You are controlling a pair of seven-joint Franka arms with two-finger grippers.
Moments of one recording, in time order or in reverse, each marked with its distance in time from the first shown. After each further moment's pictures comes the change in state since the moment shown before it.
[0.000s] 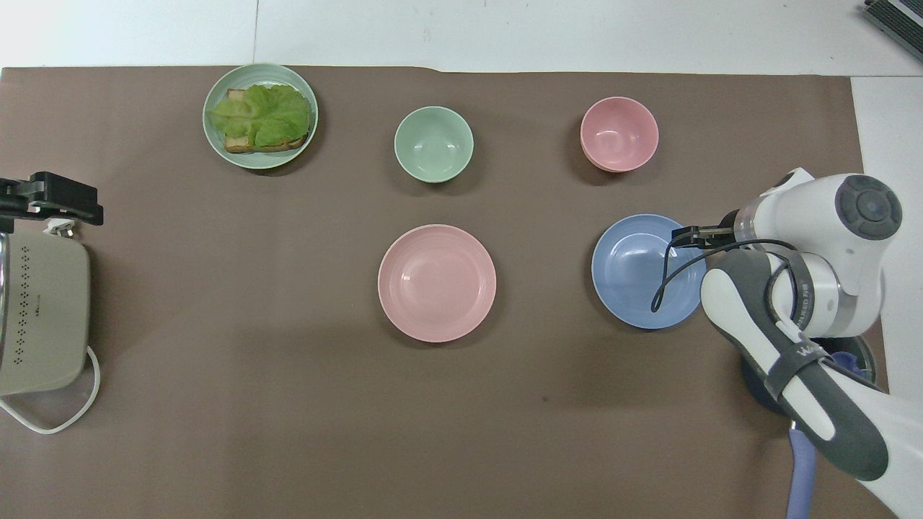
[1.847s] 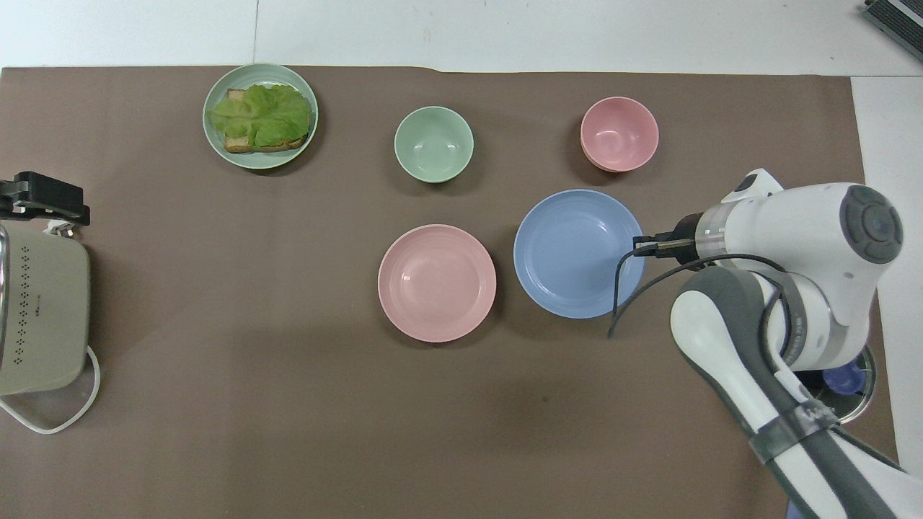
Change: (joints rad) left arm -0.123 0.000 0.156 -0.002 0.000 0.000 0.008; right arm 0.150 -0.169 0.046 -0.029 0.232 -0.083 -0.039
